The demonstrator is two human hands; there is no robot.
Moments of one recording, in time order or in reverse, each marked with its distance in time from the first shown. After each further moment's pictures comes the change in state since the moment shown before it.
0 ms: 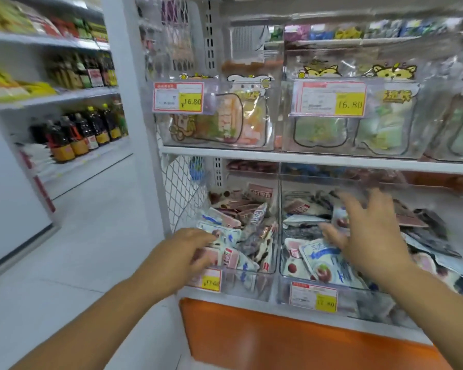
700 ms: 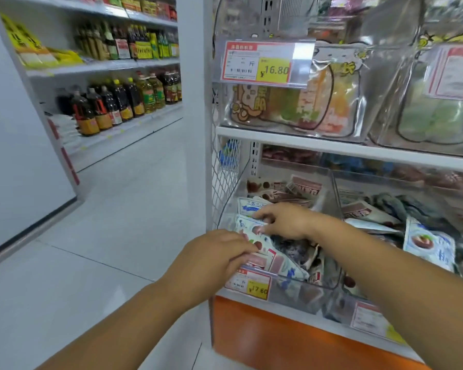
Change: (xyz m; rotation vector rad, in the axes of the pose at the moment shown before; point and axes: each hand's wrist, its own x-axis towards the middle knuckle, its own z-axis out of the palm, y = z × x) left_hand -0.006 -0.034 0.012 -0.005 0.112 0.163; right_hand 0.091 -0.163 0.097 0.287 -0.860 -0.320
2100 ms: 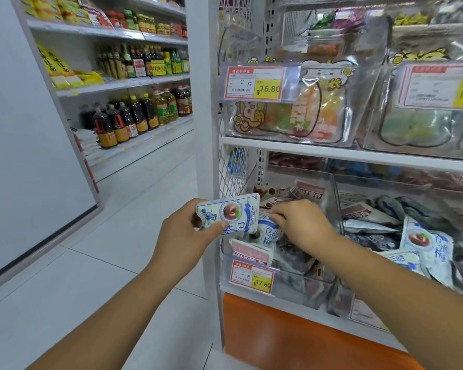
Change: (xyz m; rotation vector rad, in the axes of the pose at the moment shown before) left_hand -0.011 0.012 -0.053 -0.511 0.376 -0.605; right_hand -0.040 -0.007 0.010 -0.184 0.557 -0.122
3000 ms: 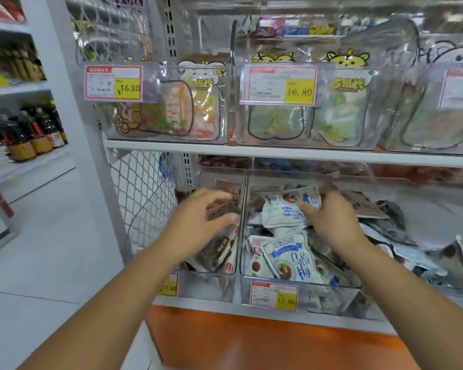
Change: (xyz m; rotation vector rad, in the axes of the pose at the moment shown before) left_hand 0.016 0.081 0.132 0.146 -0.363 0.278; right_hand -0.106 0.136 -0.081 0.239 0.288 0.686
